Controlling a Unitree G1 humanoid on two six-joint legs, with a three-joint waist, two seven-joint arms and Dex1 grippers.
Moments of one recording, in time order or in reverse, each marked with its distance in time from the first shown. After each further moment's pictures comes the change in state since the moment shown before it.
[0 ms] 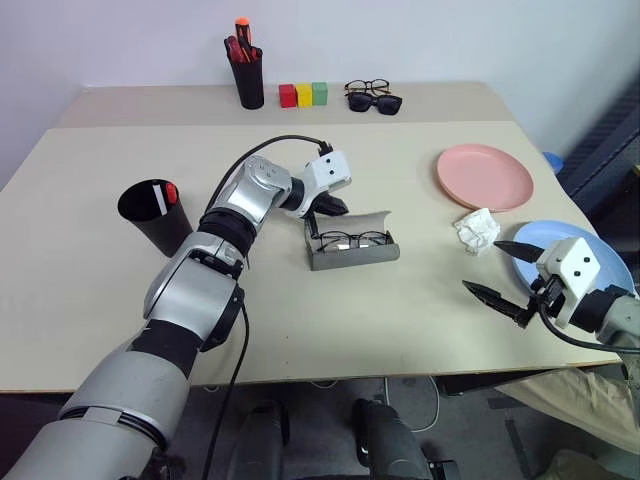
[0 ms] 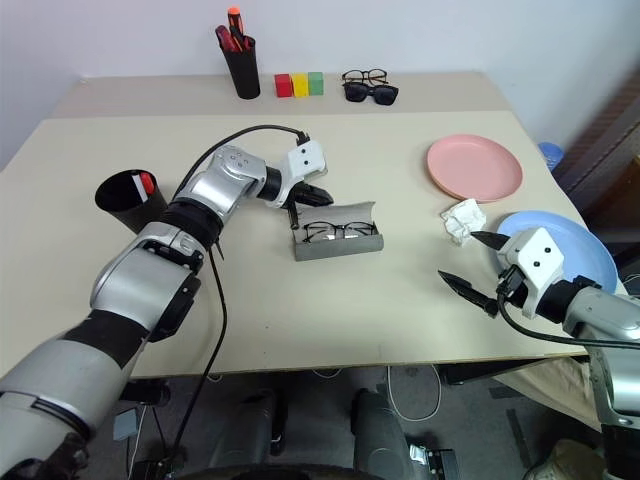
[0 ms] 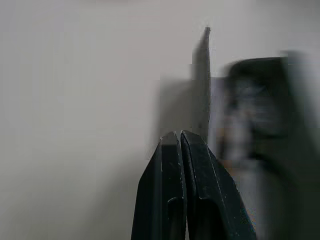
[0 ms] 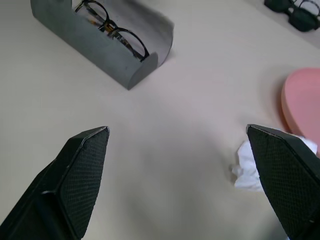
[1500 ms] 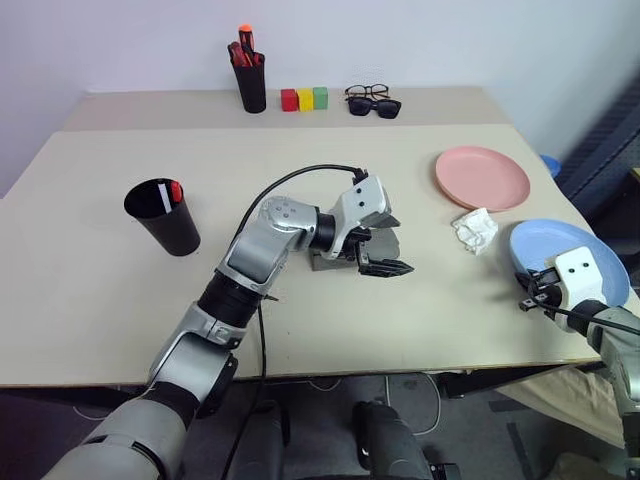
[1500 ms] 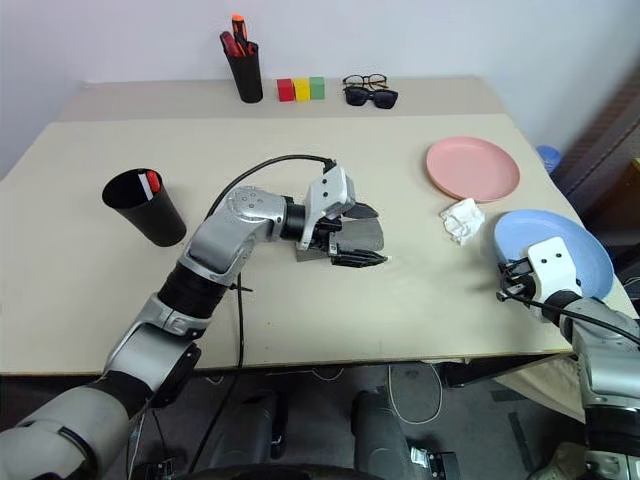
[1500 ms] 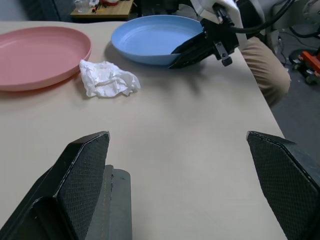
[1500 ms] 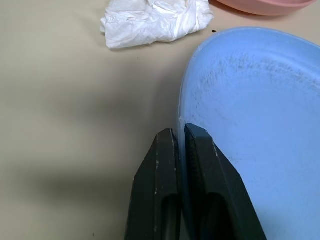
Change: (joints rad) left arm 0.399 -0.043 0.000 -0.957 -0.210 0.415 0.151; right arm -0.095 0.041 0.049 0.341 -0.152 0.096 -0.327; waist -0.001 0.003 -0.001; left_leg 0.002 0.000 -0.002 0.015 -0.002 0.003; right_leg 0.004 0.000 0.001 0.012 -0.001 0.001
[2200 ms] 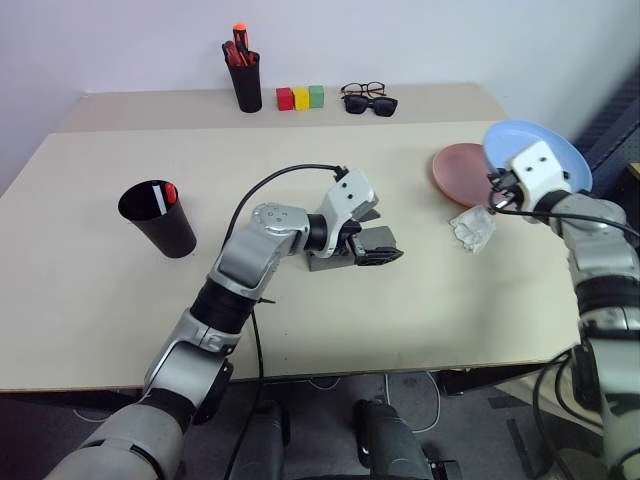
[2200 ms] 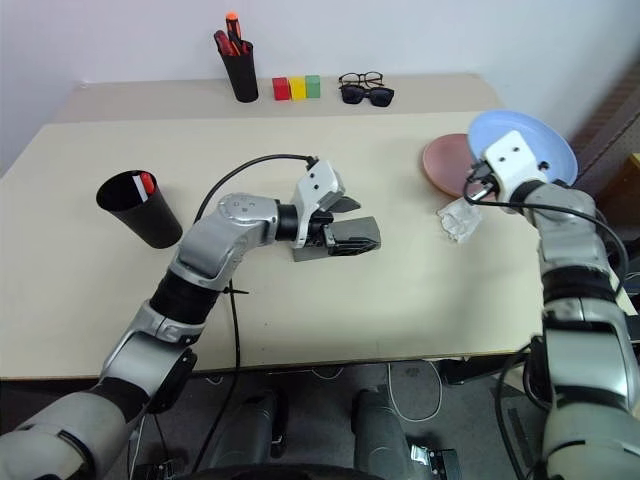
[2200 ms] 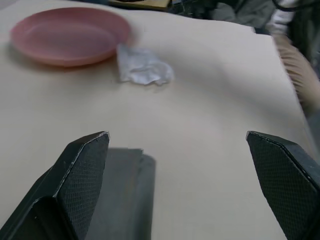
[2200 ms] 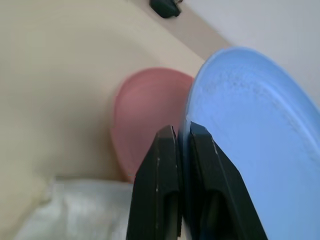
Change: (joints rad) left arm 0.067 0.020 0.048 -0.108 -0.056 0.193 0.224; right arm -0.874 0.015 0.325 0.845 -0.277 -0.464 0.010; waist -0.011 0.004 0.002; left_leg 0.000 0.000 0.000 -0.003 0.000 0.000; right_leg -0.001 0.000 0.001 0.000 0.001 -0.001
